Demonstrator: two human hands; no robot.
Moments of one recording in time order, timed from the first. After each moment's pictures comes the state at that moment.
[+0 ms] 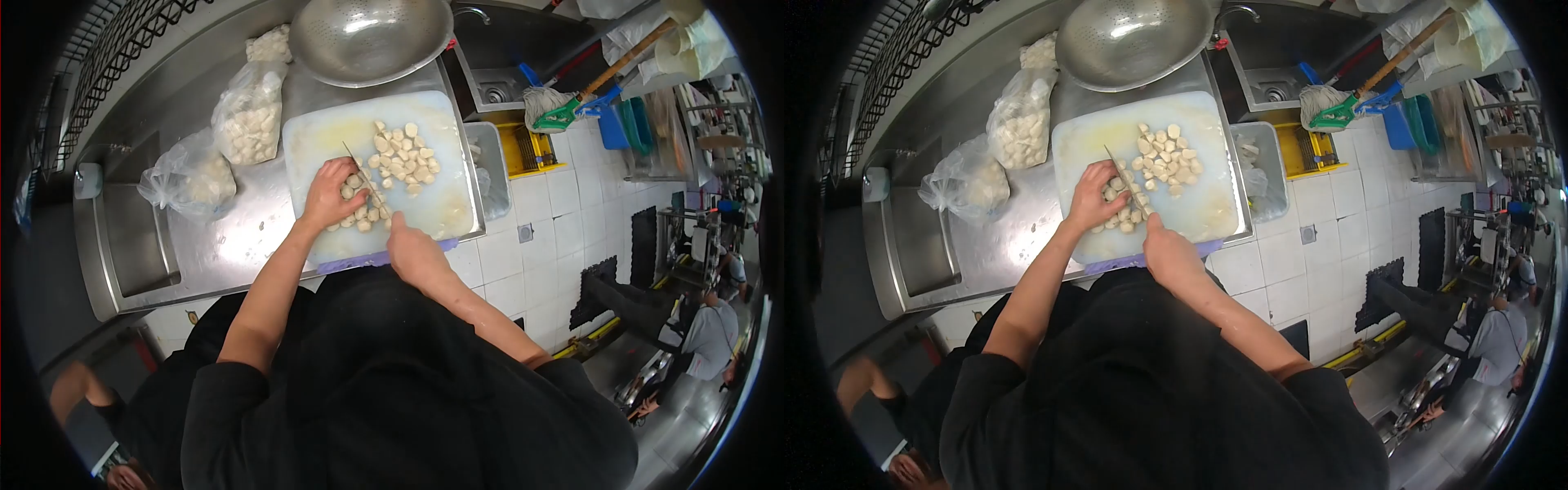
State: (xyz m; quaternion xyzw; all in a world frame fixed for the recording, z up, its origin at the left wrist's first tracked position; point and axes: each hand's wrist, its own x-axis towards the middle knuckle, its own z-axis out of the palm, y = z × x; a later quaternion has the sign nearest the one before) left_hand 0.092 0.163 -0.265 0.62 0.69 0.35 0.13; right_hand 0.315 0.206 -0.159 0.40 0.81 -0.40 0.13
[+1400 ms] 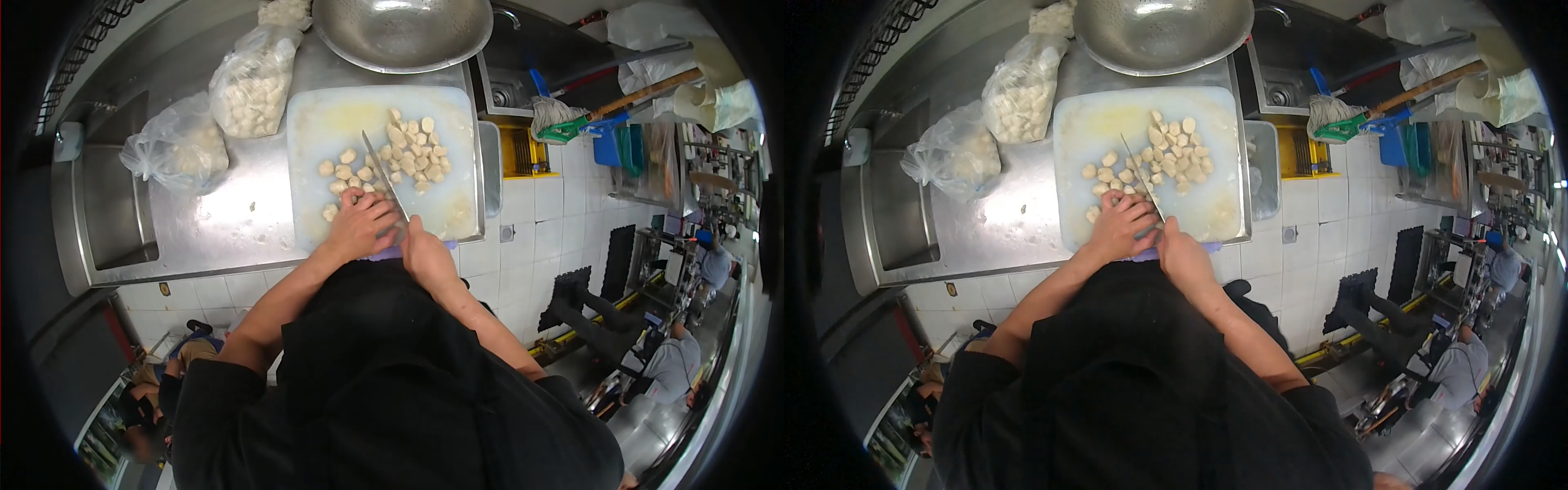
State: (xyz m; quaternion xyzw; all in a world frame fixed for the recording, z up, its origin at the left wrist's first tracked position) left_hand 0.164 0.125 -0.268 0.69 0.65 0.31 0.07; right_hand 0.335 0.202 -0.196 0.41 0.82 -0.39 0.08
